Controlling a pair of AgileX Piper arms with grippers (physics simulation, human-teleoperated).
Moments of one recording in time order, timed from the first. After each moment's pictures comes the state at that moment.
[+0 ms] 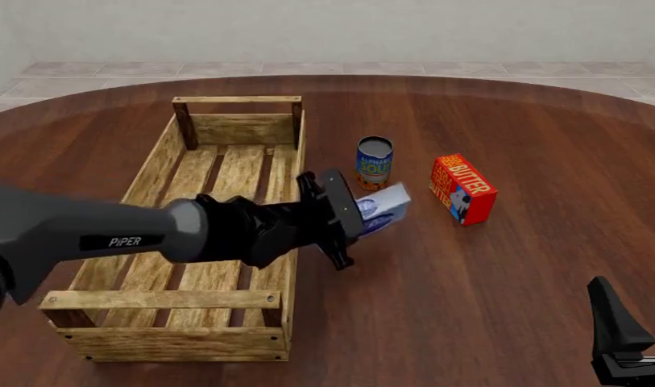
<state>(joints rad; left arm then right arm) -0.71 1.90 -1.09 -0.16 0.62 -0.01 0.00 0.00 0.01 -0.04</state>
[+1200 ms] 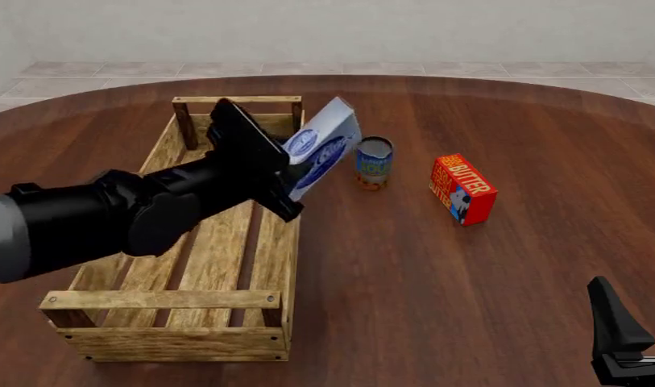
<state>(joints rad) -0.60 1.47 -0.89 -0.19 0.41 -0.01 0.00 0.00 0.01 -0.04</state>
